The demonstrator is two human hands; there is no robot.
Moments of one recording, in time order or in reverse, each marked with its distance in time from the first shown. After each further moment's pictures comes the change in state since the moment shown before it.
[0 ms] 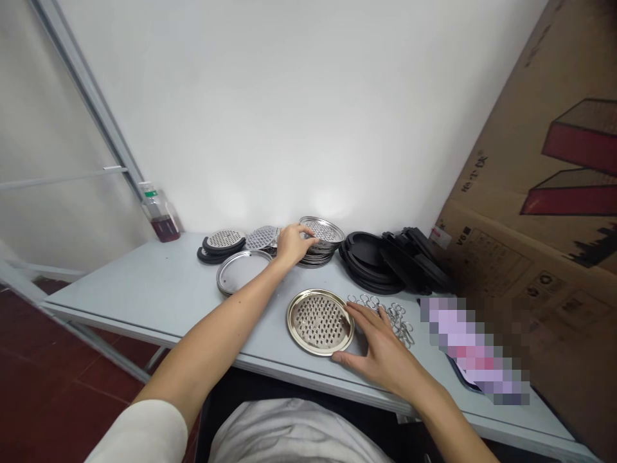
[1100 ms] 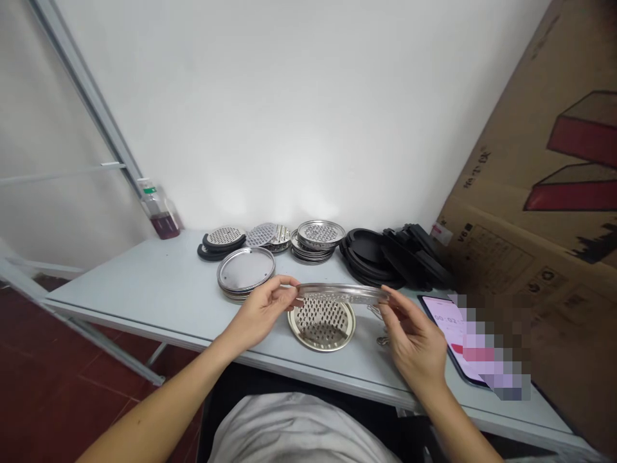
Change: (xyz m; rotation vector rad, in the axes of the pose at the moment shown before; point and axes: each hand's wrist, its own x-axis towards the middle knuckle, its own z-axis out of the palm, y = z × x) left_hand -0.149 0.010 -0.092 -0.734 -0.455 -0.297; right_hand -0.002 -0.003 -0.010 0.425 0.758 0.101
